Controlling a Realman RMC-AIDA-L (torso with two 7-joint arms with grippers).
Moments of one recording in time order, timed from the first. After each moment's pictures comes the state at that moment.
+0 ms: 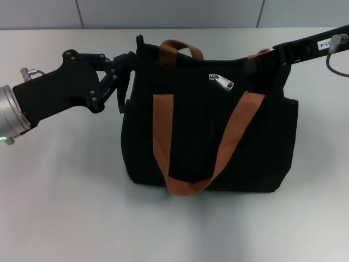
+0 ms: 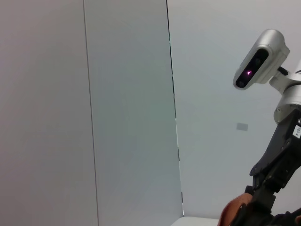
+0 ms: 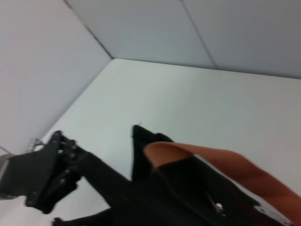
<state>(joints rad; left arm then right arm) -0.52 -2.06 0.67 0.49 1.66 1.61 -0.91 0.67 2.08 -0.90 -1.33 -2.21 -1.71 2.57</state>
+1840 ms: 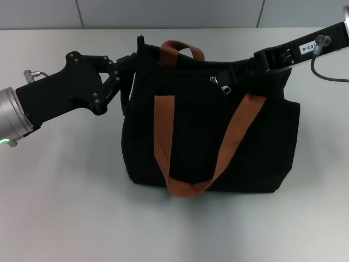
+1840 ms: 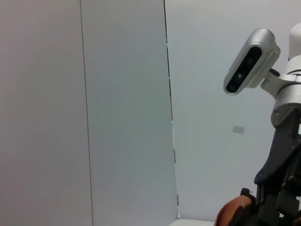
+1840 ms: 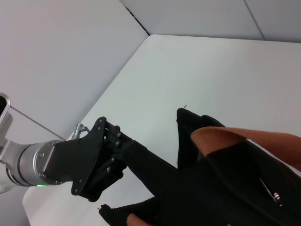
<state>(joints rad) -0.52 -2.07 0.67 0.48 1.66 1.62 -0.91 0.74 2.06 -0.91 -1.21 -2.17 -1.76 2.60</state>
